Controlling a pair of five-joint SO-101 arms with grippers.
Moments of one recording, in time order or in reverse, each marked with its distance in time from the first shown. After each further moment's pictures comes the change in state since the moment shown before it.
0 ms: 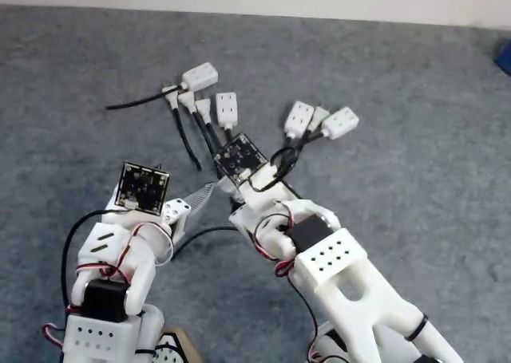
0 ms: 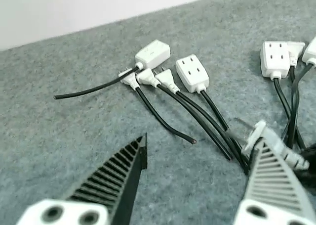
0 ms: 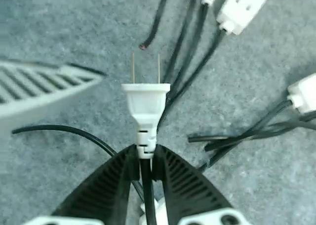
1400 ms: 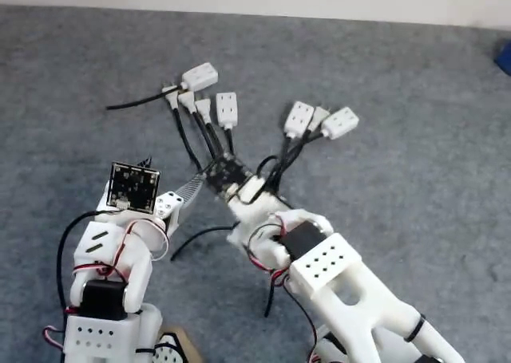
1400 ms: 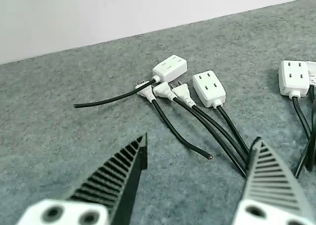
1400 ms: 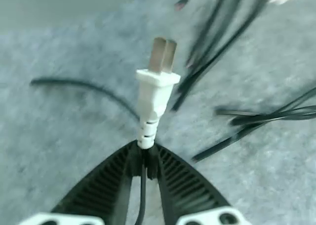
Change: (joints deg) left arm -3.2 -0.2 1.2 -4.7 0.1; right arm -4.5 -0.3 1.3 7.6 2.0
